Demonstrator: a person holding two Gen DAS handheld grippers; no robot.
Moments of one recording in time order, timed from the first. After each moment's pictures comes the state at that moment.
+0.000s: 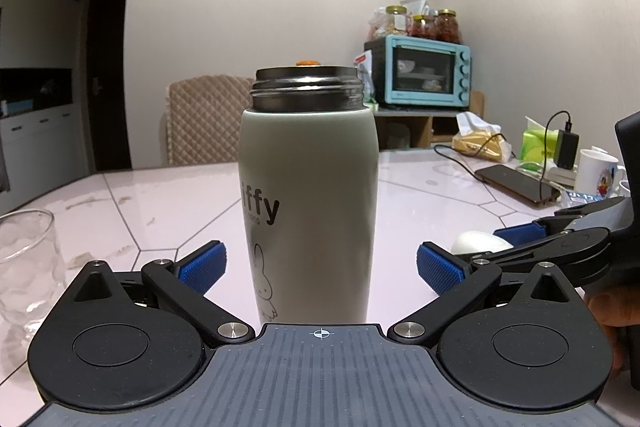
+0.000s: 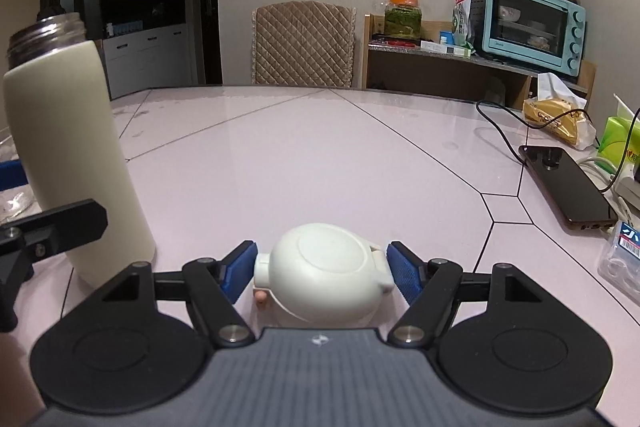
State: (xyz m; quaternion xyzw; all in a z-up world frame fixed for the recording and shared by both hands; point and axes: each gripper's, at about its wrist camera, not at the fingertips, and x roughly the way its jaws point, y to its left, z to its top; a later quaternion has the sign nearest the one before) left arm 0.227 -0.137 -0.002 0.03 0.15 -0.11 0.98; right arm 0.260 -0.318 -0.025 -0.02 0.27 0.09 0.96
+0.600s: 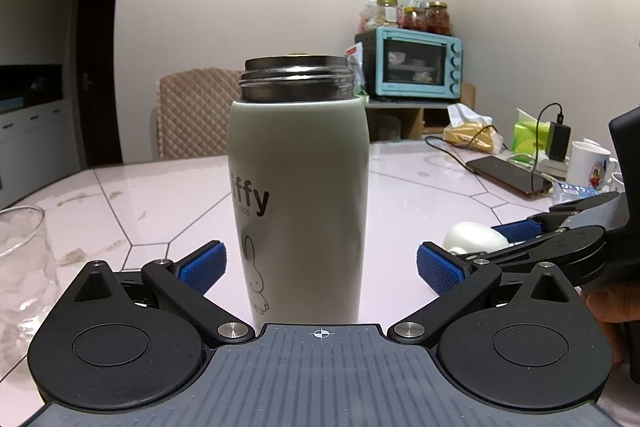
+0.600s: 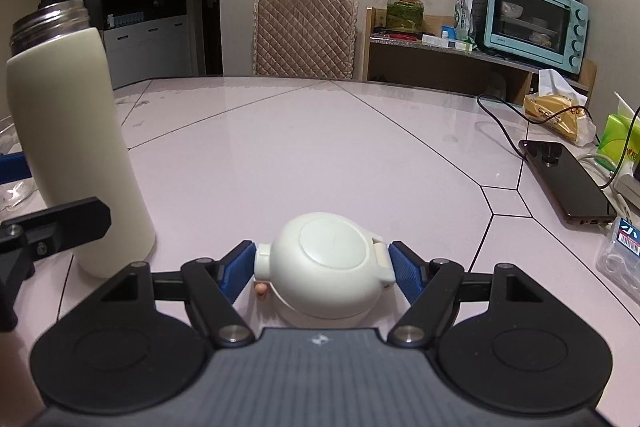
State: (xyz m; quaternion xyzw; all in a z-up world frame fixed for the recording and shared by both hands) left arm 0.230 -0.139 -0.005 0.03 0.17 -0.13 0.98; right arm 0.266 -0.320 -0.026 -0.03 0.29 0.09 0.95
